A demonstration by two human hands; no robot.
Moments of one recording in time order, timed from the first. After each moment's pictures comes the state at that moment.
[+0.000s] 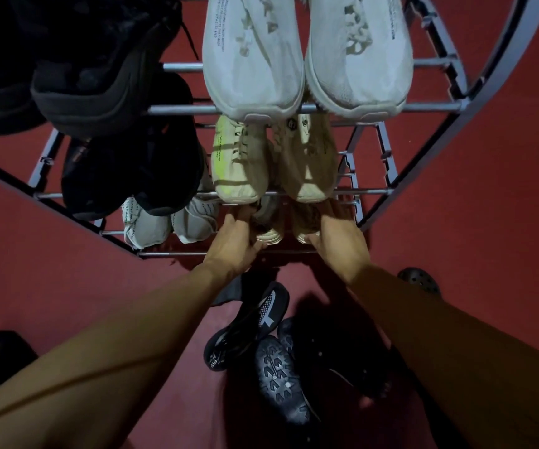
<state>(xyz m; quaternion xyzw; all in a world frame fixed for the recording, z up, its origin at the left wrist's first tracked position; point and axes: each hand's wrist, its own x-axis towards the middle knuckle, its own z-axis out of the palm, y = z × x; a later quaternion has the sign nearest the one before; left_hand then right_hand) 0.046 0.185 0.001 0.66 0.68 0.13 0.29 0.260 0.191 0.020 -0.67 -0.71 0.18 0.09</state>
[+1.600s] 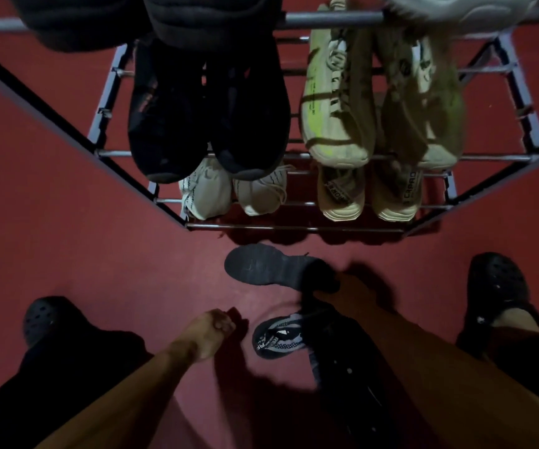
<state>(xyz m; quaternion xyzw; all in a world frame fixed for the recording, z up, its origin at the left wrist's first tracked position) -0.124 0.016 -0.120 0.54 0.71 -0.08 0.45 0.172 0.105 -0.151 -0.69 -0.54 0.46 -0.11</state>
